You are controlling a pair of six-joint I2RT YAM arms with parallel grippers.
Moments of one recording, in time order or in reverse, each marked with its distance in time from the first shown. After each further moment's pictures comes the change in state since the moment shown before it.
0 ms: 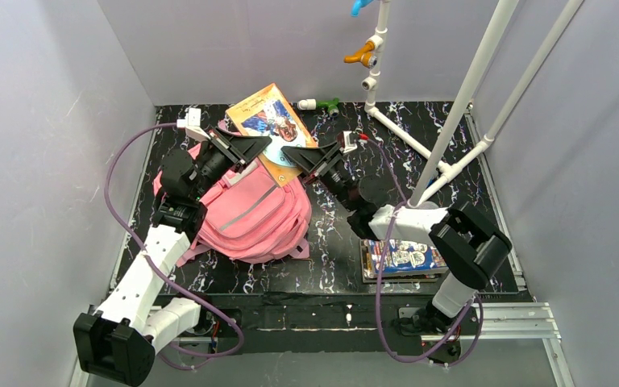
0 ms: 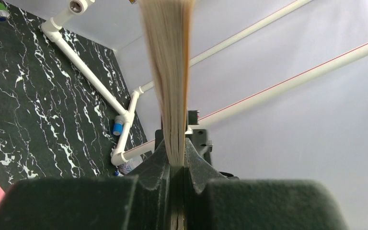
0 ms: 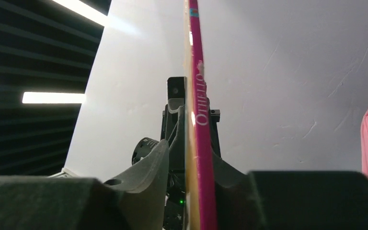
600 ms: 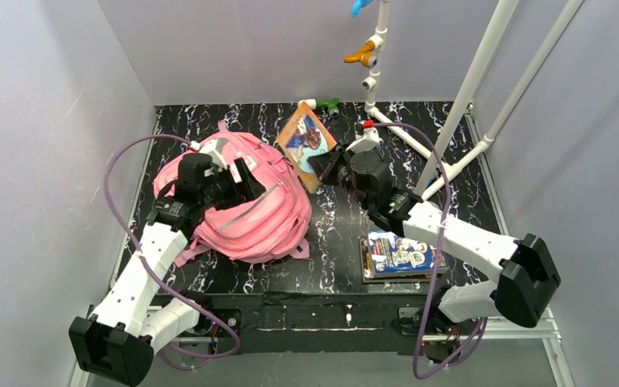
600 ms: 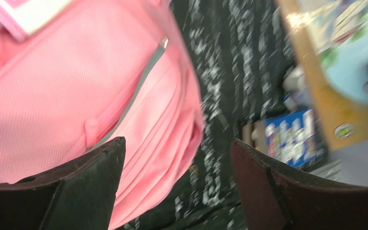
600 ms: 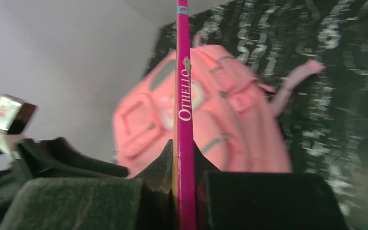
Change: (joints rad) left arm -0.010 -0.021 0.071 -0.792 -0.226 0.513; right arm 0.017 -0.288 0.156 -1.092 0.306 -0.681
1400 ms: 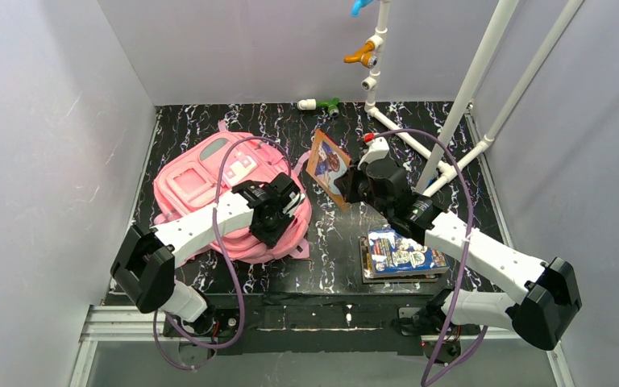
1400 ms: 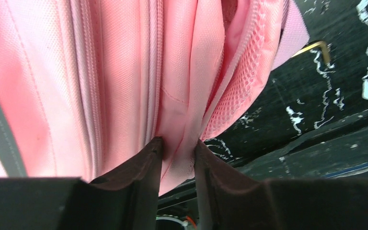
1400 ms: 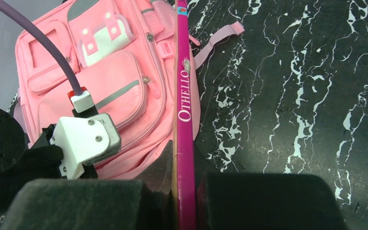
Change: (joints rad) left arm -0.489 0.496 0.151 -0.452 -0.297 0.496; right arm -0.065 -0.187 -0.079 -0.368 -0.042 -0.383
